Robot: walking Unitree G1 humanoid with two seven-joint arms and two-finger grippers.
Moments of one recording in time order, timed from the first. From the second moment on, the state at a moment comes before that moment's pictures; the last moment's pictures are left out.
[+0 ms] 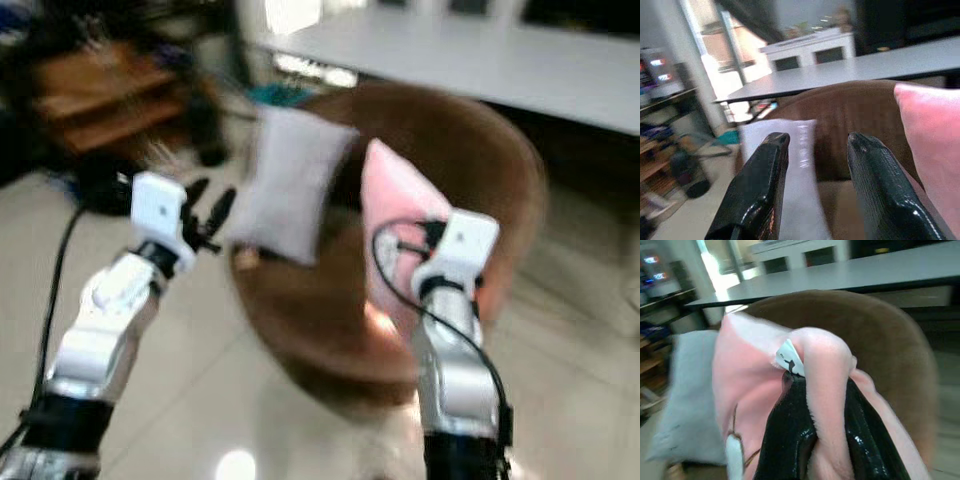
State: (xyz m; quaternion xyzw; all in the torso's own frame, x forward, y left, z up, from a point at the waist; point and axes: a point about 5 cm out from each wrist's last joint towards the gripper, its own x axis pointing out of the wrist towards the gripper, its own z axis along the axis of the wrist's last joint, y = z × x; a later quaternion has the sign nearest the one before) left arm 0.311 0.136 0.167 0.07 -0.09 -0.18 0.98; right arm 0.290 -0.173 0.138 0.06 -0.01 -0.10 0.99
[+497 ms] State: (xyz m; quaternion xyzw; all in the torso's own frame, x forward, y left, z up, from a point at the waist) left arm 0.310 0.130 0.163 0.07 -0.08 -0.20 0.97; right arm 0.291 -0.155 0.132 0.05 0.01 -0.02 1.00
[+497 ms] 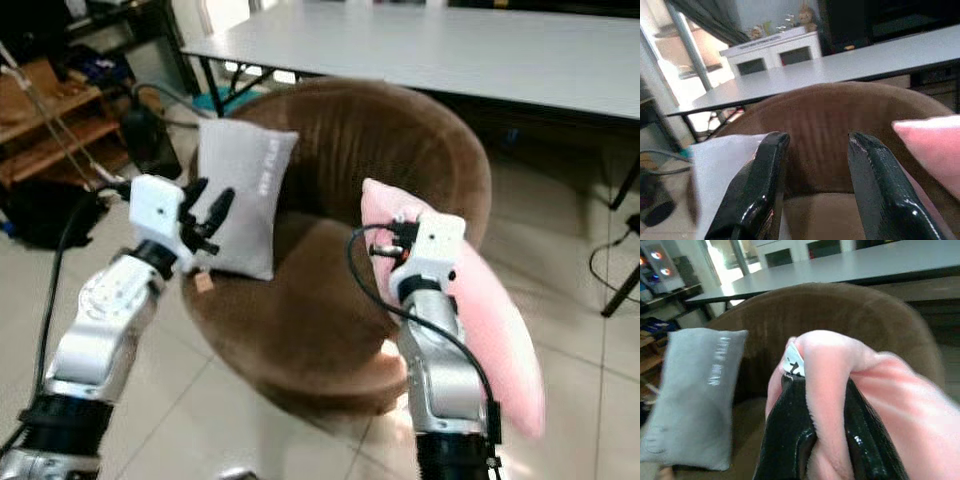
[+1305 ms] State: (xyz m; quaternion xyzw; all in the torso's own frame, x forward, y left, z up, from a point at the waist) left arm 0.308 0.127 0.167 0.07 -0.09 -0.23 0.97; right arm 0.291 -0.147 0.149 0.07 -0.01 0.07 0.99
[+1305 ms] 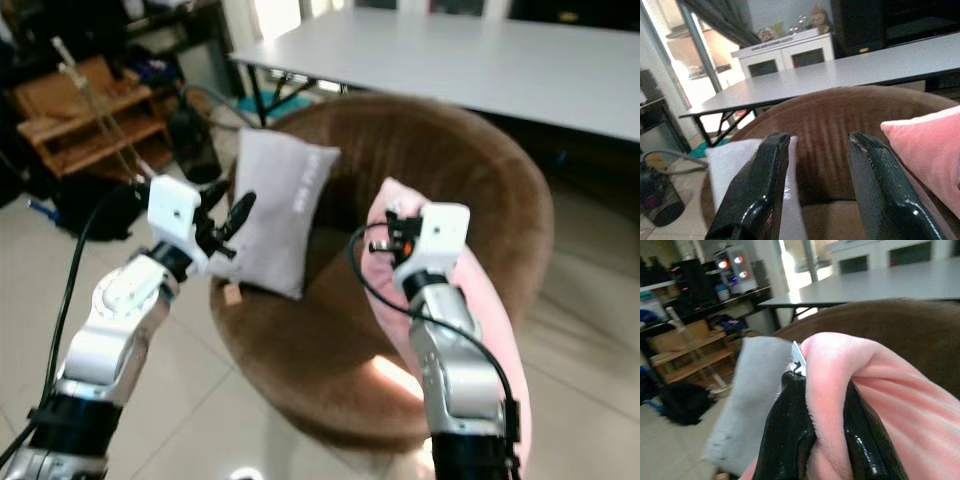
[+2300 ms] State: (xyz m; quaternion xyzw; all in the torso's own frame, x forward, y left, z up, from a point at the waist) left arm 0.305 0.129 0.167 0.06 -0.08 -0.24 0.96; right arm 0.293 -0.121 0.202 0.09 -0.04 0.20 0.97
